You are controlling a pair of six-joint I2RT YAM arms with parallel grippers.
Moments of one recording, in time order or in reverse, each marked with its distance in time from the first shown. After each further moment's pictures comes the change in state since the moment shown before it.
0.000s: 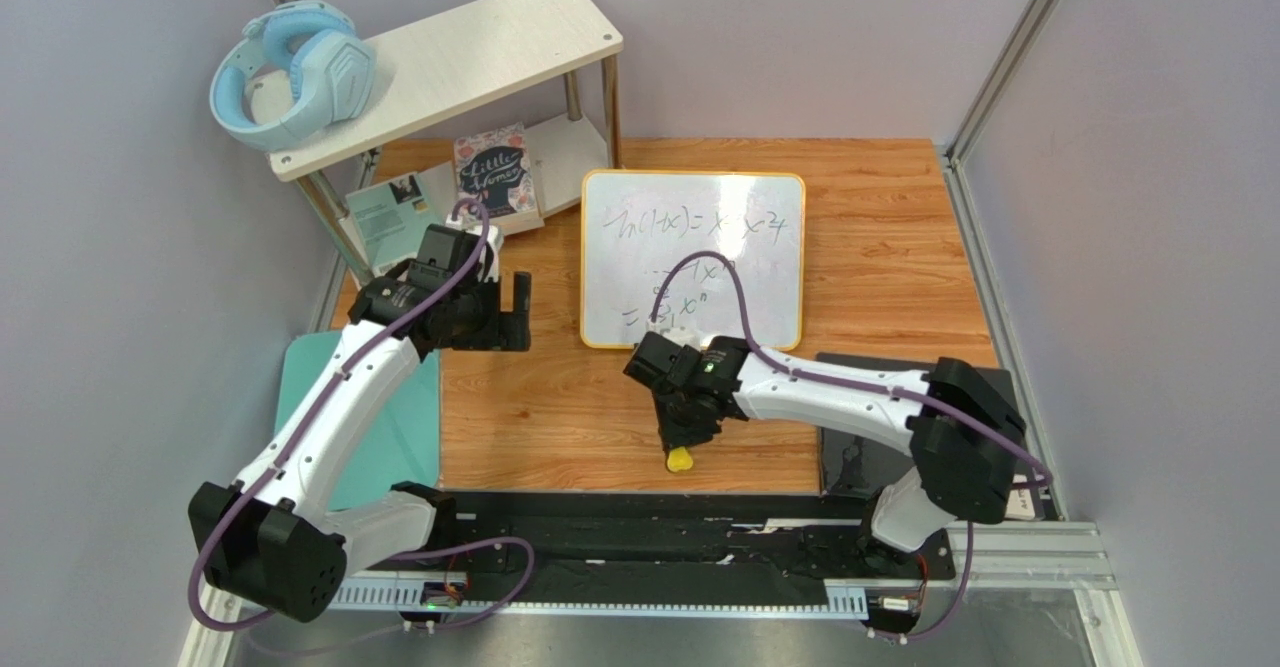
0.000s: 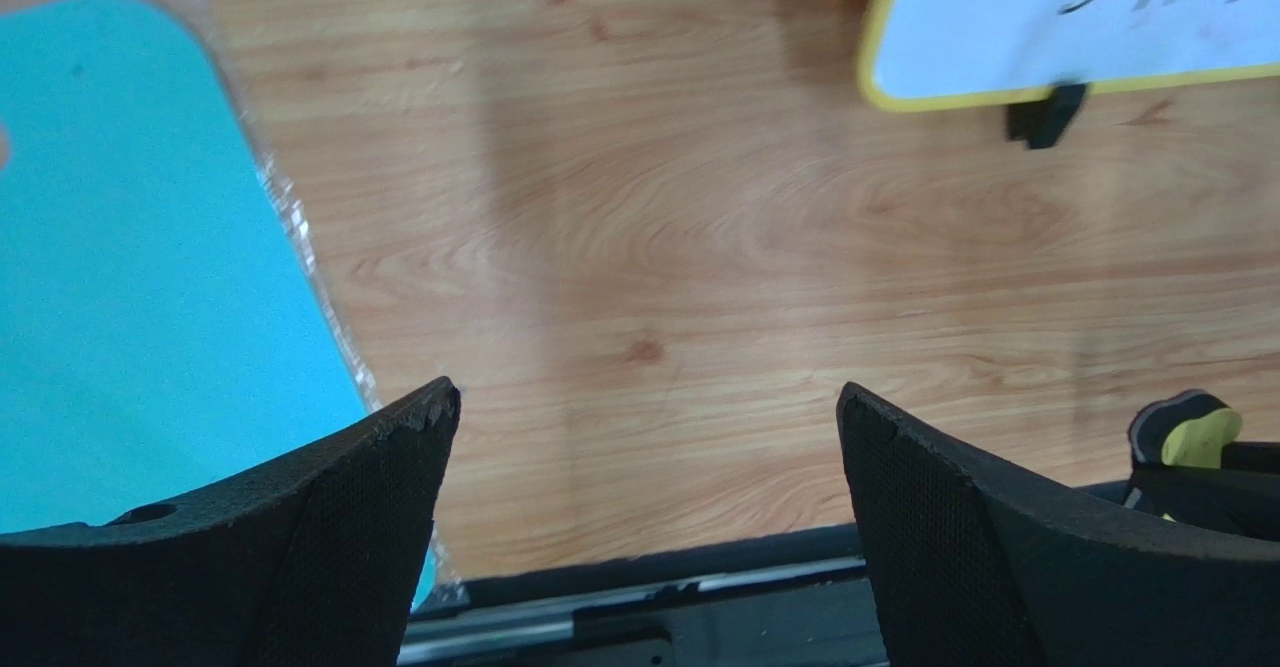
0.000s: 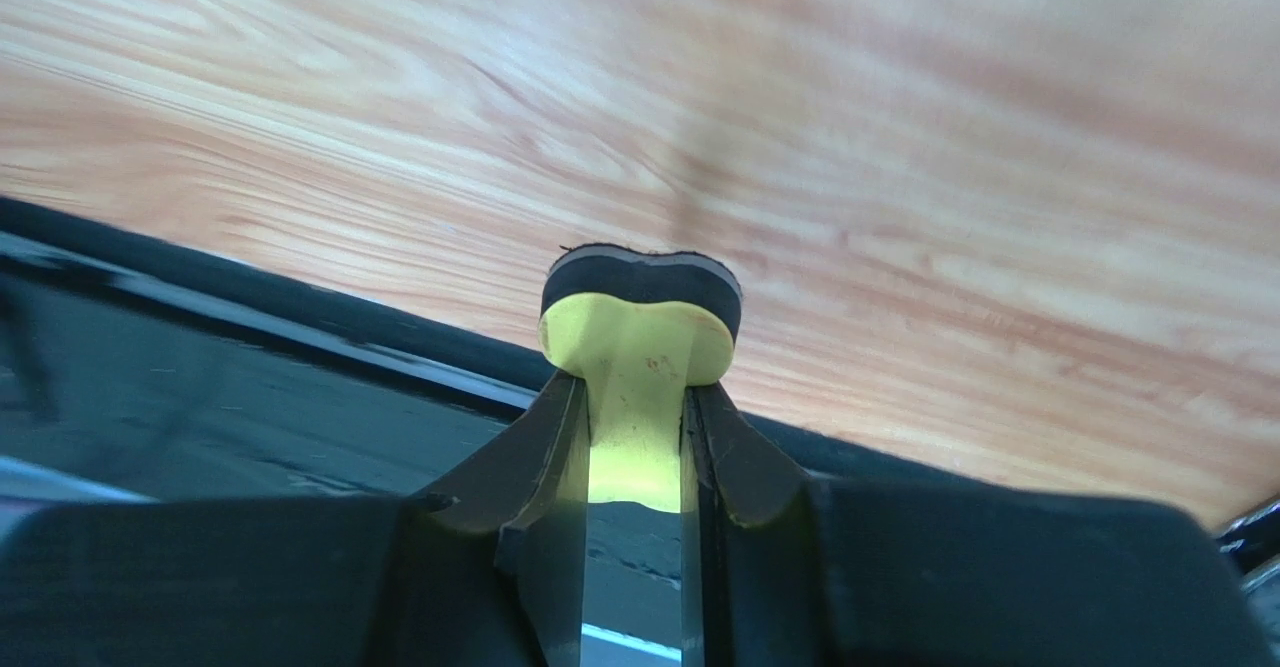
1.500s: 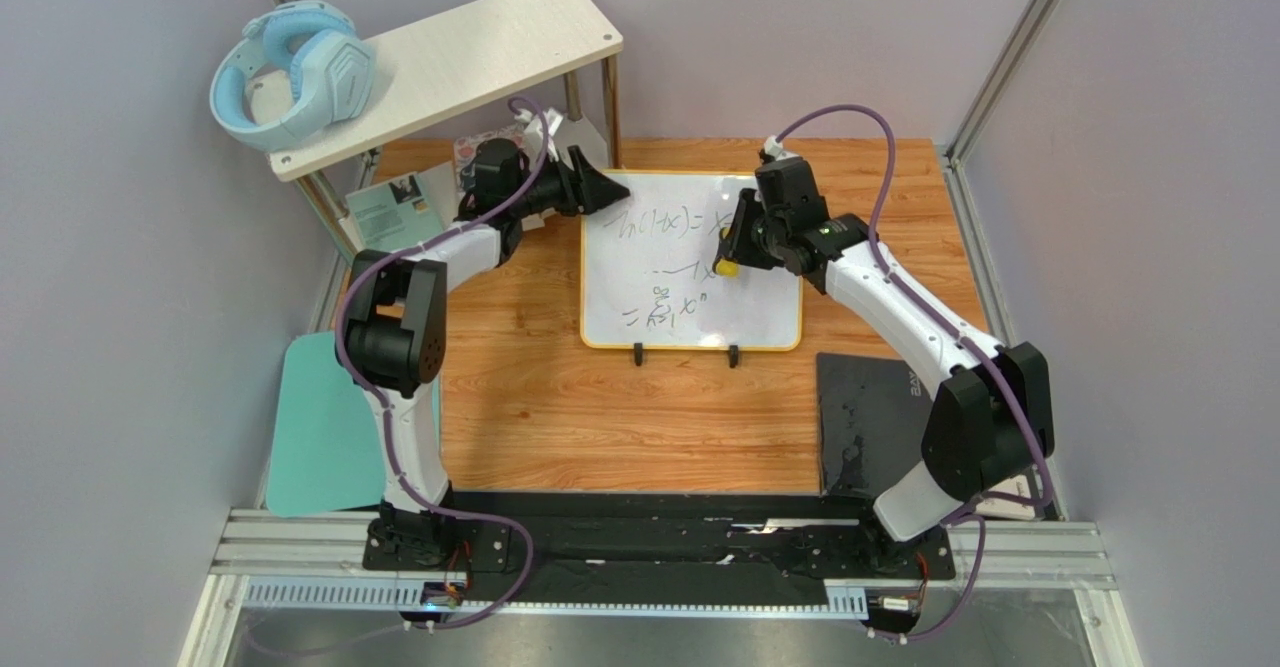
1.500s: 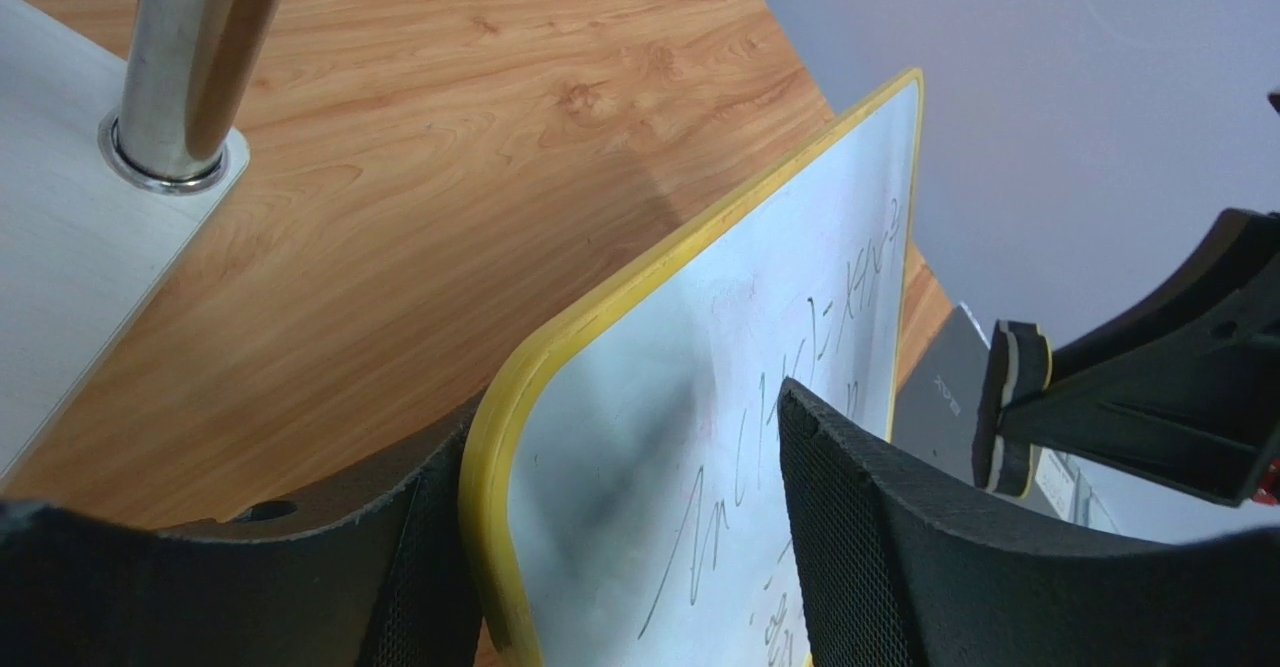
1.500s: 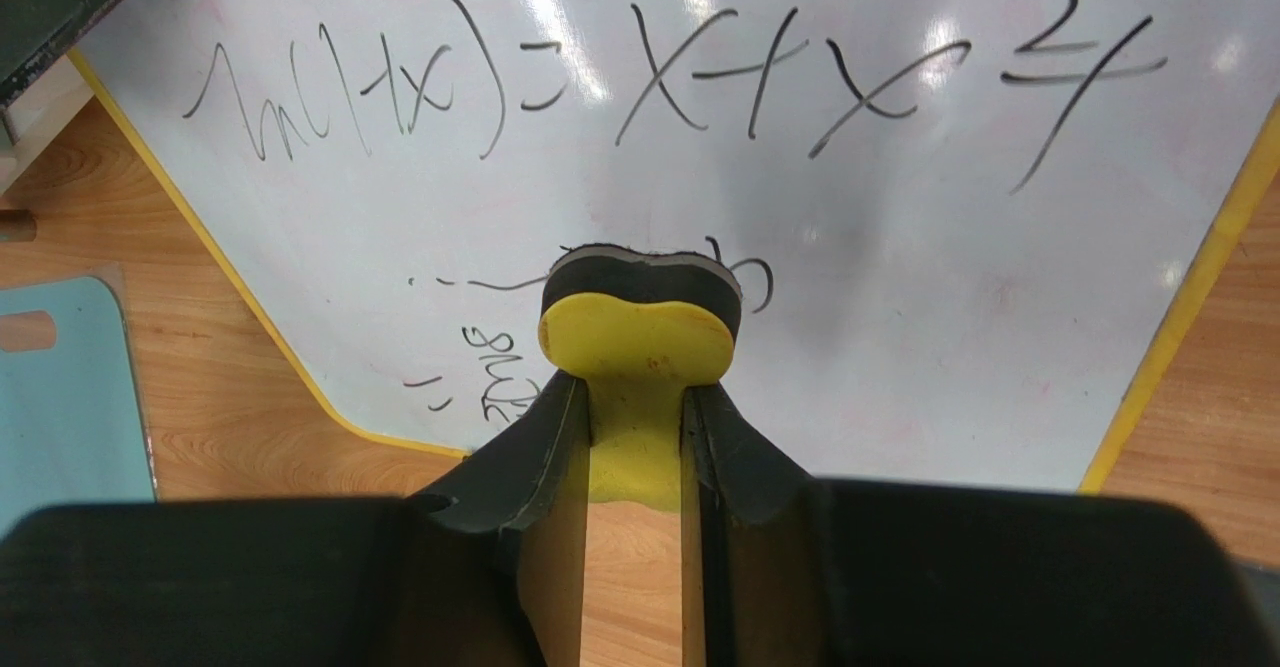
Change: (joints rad) left arm 0.111 0.874 0.286 1.416 0.797 -0.303; right arm -0.643 -0.023 0.262 0.288 -0.057 -0.313
